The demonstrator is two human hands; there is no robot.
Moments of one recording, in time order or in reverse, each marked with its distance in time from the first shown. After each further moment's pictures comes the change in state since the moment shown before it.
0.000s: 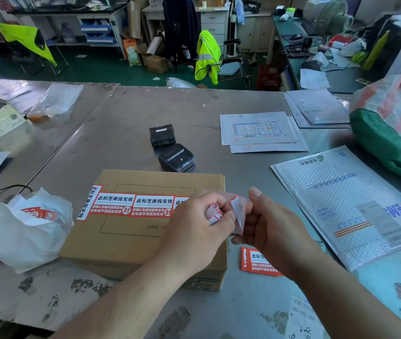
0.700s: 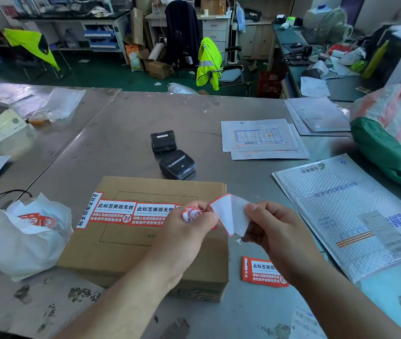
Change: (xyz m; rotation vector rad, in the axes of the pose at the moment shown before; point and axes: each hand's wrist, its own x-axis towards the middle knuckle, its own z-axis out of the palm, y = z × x) left_hand 0.006 -0.008 -0.012 -0.518 -0.055 -0.276; right_hand 0.006 -0.001 -0.004 -0.151 0.171 -0.144
